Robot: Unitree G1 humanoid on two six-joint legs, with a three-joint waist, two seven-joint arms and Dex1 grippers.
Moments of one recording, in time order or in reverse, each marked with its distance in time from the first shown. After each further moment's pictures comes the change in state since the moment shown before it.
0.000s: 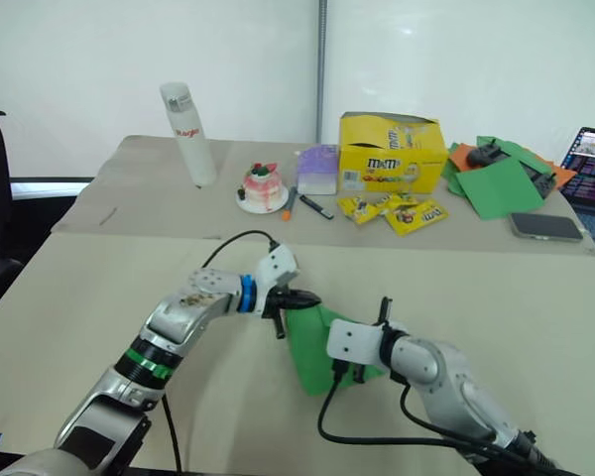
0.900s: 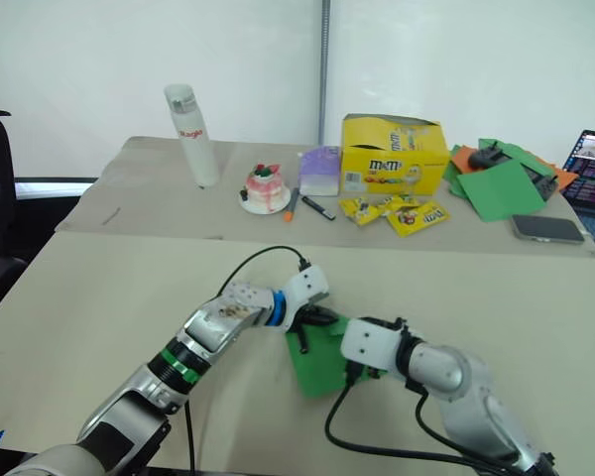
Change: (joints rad) left arm 0.003 -0.070 -0.139 0.100 0.091 -0.038 0.072; right arm 0.101 0.038 -0.235 -0.098 0.168 0.133 0.160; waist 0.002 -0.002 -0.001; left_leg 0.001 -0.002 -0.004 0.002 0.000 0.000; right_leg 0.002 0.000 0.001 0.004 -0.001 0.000
